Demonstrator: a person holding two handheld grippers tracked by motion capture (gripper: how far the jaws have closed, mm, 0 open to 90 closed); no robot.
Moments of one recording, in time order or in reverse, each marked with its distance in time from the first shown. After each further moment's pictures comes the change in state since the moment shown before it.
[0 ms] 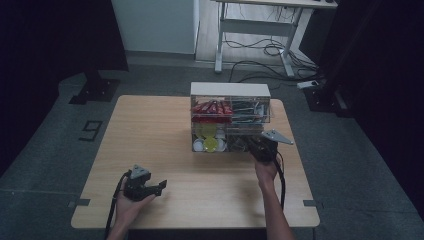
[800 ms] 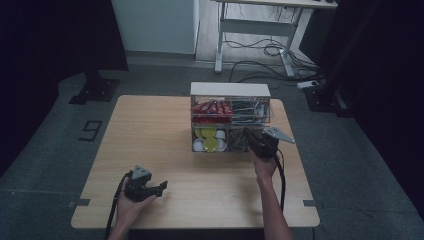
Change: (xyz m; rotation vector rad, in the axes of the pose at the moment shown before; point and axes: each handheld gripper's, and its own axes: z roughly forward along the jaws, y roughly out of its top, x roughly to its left) left arm -0.002 -0.001 0.002 0.010 0.003 0.006; right arm -0.004 0.004 0.006 -0.070 -0.006 0.031
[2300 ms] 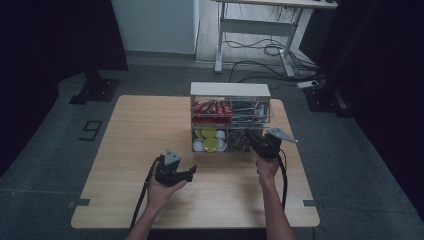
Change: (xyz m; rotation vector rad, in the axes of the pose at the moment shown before) left arm -0.076 0.074 0.032 -0.103 -0.036 0.092; right arm -0.010 -0.002 -0.002 0.005 0.024 0.042
